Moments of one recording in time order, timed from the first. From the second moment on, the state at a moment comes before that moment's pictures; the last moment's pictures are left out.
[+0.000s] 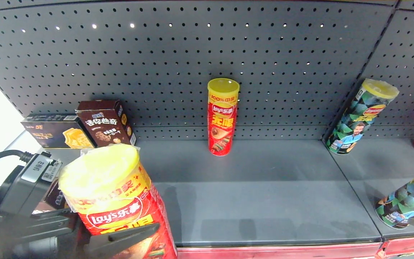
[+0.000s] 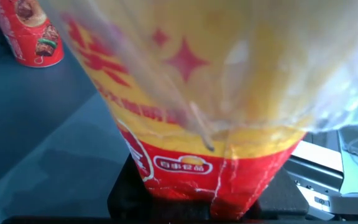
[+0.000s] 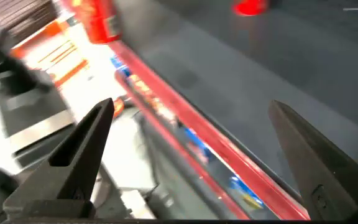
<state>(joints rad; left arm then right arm) -0.39 1.27 -0.28 -0.89 -0.79 -0.01 0.62 0.74 -0.49 -0.02 0.30 -0.09</state>
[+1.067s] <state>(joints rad) -0.39 1.28 -0.29 -0.89 -0.79 0.00 0.70 1.39 -0.75 -0.36 0.16 -0.09</state>
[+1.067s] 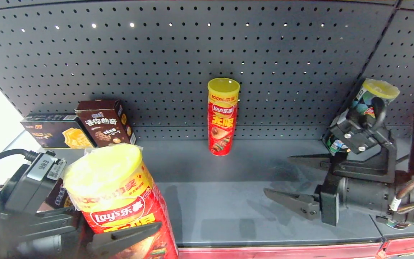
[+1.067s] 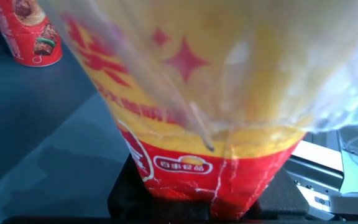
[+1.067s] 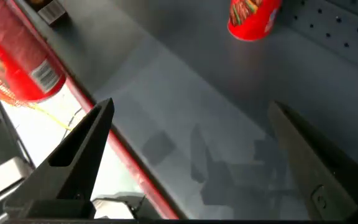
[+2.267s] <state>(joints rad) -0.40 1.27 -0.28 -0.89 -0.79 0.00 0.50 1.96 -1.25 -0.69 0.39 -0.18</state>
